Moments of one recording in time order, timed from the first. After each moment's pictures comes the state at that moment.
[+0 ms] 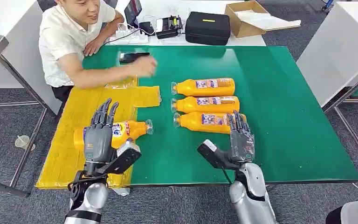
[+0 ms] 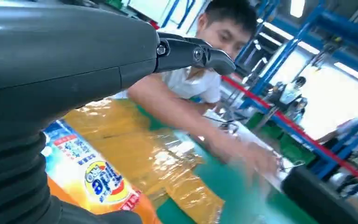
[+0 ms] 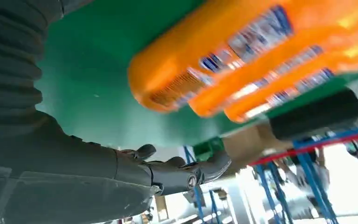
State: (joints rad) left arm -0.12 -0.32 -0.16 -1.42 -1.04 0.32 -0.30; right arm -0.10 0.10 0.05 -1.27 1.35 -0.25 -0.16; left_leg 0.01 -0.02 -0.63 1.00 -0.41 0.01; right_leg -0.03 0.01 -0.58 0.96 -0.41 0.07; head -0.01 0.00
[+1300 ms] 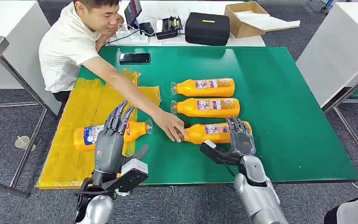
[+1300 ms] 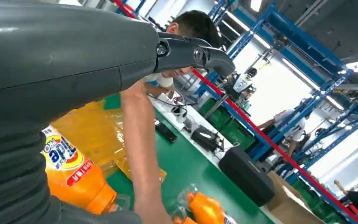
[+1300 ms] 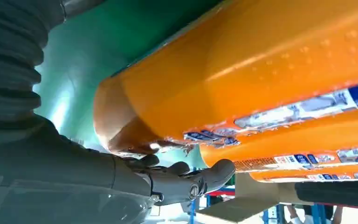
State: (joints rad) left arm -0.04 -0.30 -0.32 -1.57 -0.91 0.25 -0.33; right arm -0.28 0.00 0.06 -0.92 1.50 -0.18 -0.07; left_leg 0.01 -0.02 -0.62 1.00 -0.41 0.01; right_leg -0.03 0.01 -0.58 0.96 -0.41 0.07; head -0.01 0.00
